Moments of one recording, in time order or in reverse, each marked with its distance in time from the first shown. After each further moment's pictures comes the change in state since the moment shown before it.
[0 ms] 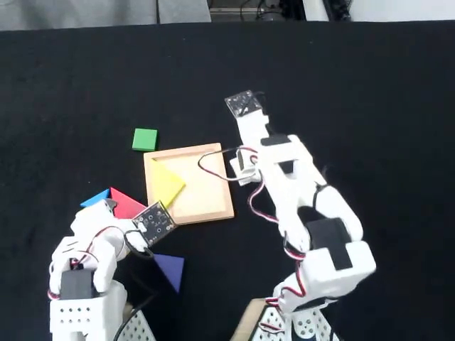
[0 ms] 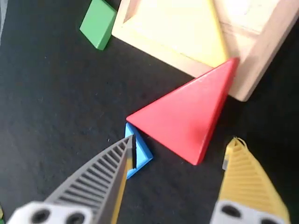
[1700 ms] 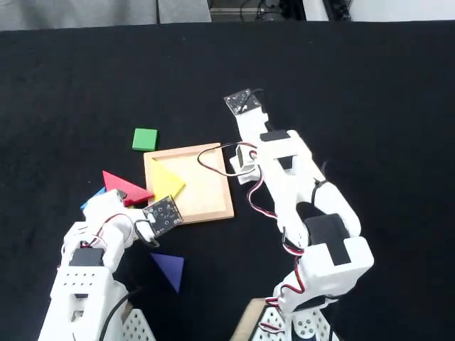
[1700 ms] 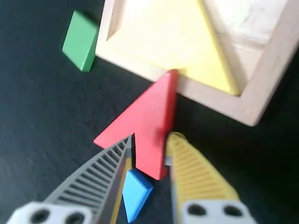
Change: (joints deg) left arm 2.2 39.5 0.4 -38.1 -3.8; right arm 0.1 1.3 -2.5 2.7 0.0
